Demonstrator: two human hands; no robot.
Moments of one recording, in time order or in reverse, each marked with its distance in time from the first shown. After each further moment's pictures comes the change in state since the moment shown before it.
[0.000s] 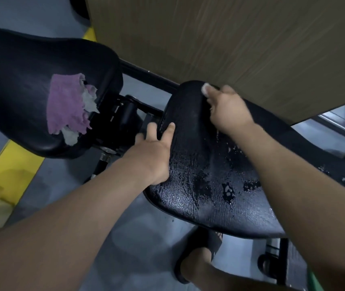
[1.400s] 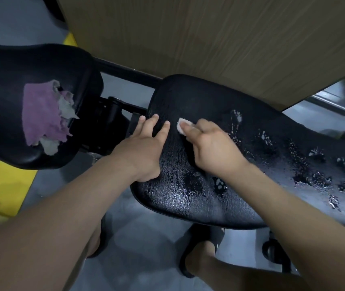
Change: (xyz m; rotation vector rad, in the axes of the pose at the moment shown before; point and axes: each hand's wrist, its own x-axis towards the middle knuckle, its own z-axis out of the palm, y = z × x) left_hand 0.013 0.004 -0.003 0.122 -0.048 0.133; right_hand -0.107 -0.019 0.004 0.041 -0.031 -0.255
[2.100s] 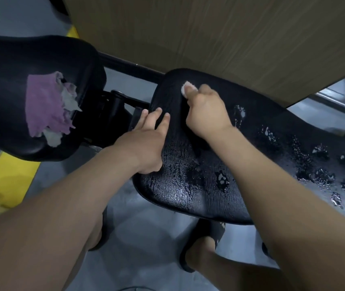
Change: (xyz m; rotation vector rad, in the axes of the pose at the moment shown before) left_hand 0.001 0.000 -0.002 -0.017 -0.013 -0.006; right_hand 0.073 -0.002 0.000 -0.048 0.092 0.242
